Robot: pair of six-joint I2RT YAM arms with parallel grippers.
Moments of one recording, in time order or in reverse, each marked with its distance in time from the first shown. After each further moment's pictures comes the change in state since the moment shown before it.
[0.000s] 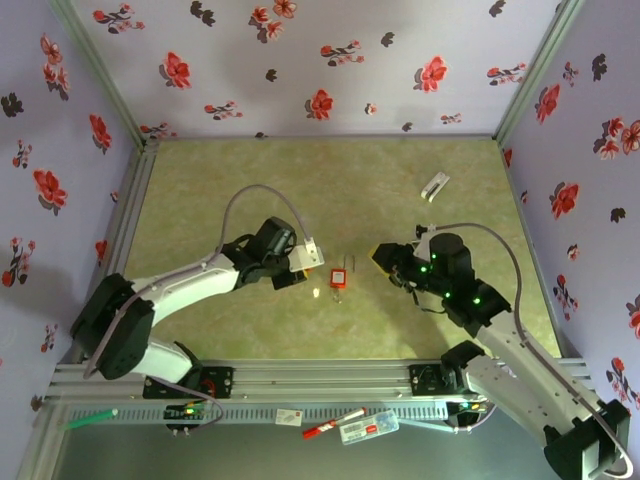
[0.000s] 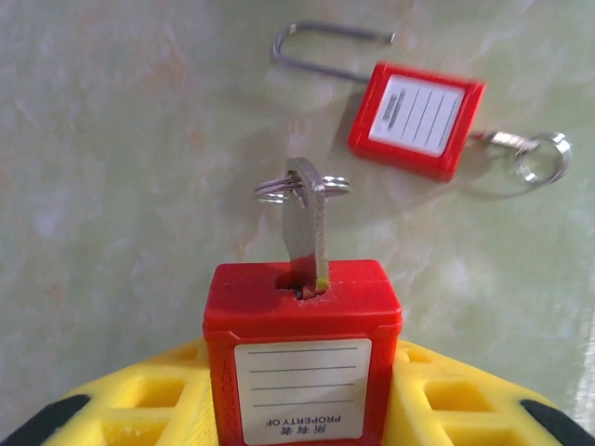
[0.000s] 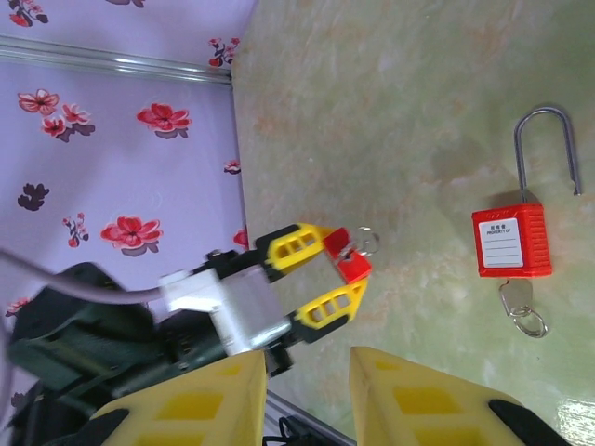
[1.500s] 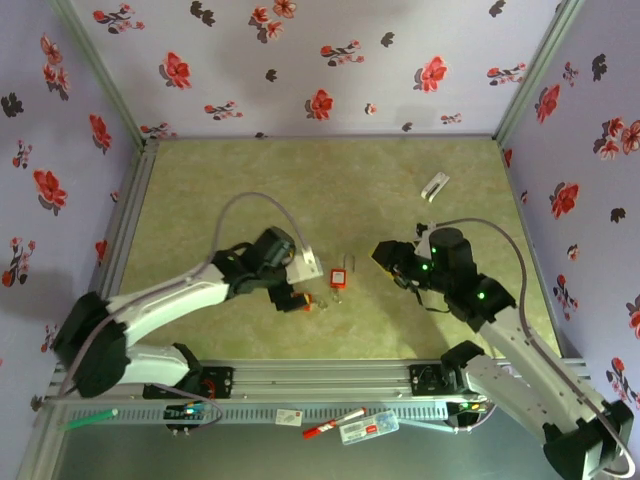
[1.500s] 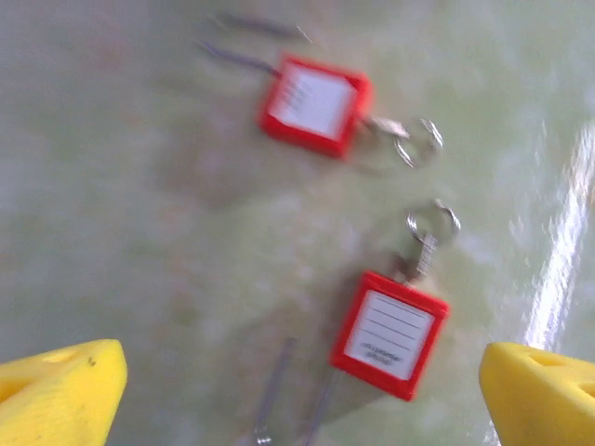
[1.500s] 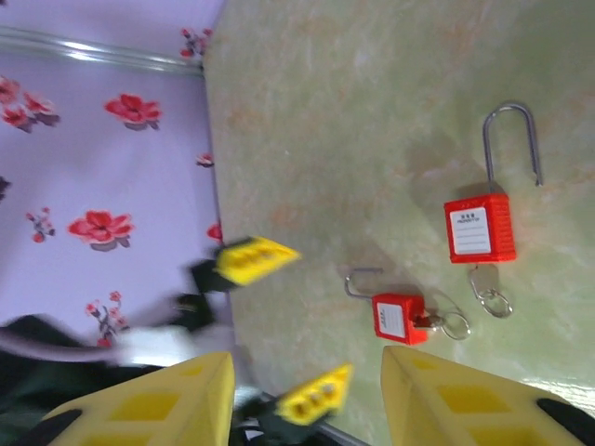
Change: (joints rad) left arm -0.058 -0.186 0.042 -0.201 0.011 -0.149; right arm -0.001 0.075 0.118 -0.177 -0.004 -0.086
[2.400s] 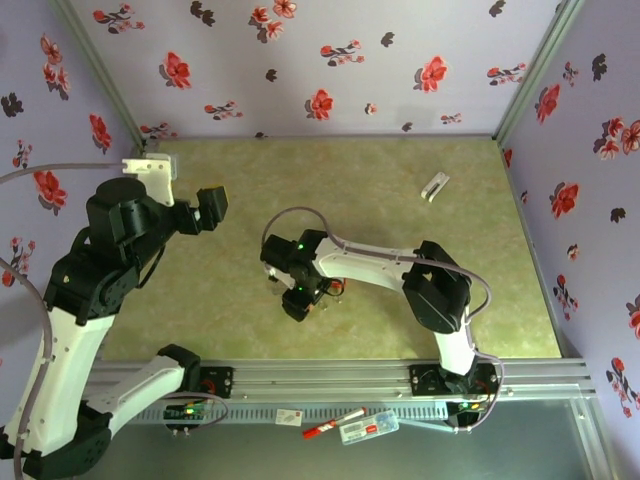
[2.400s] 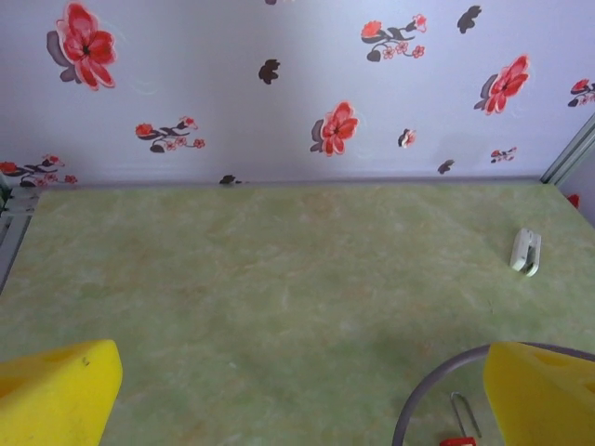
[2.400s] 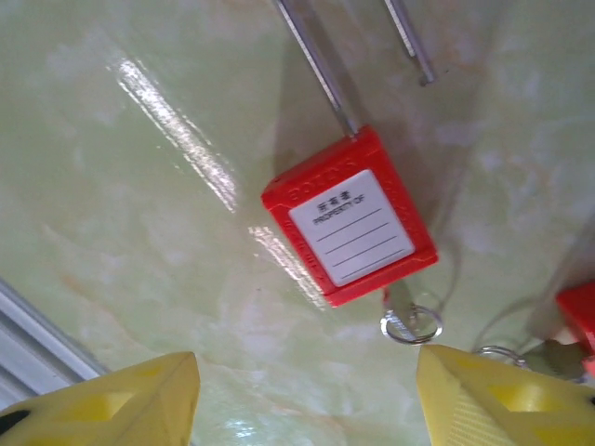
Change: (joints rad) left arm 0.377 -0.362 0.584 -0.407 -0.241 -0.677; right arm 0.586 1.179 0.853 -0.618 0.316 -0.991
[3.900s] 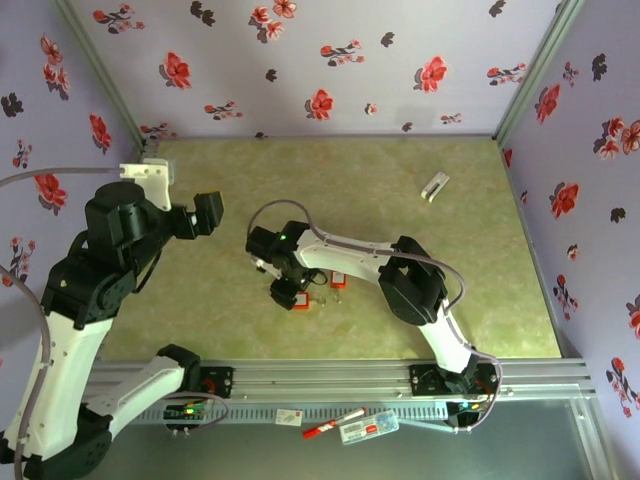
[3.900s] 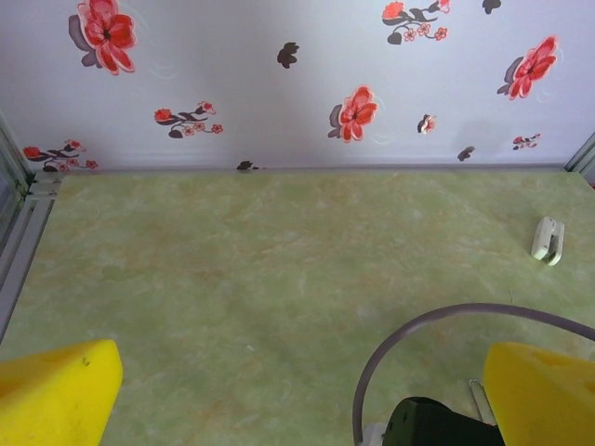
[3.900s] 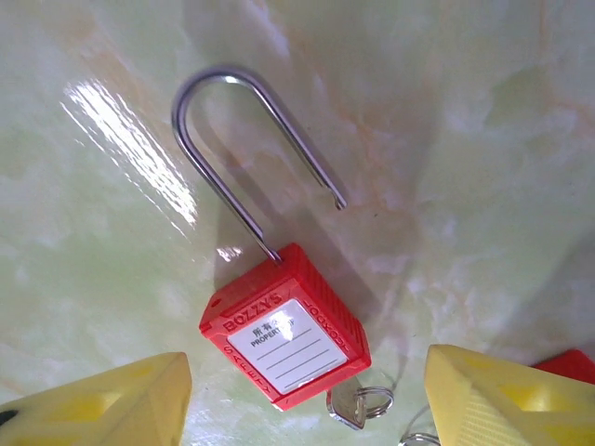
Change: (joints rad) left arm 0.013 -0.020 -0.006 -0.037 -0.017 0.009; right arm -0.014 0.167 0.218 -0.055 0.078 -0.056
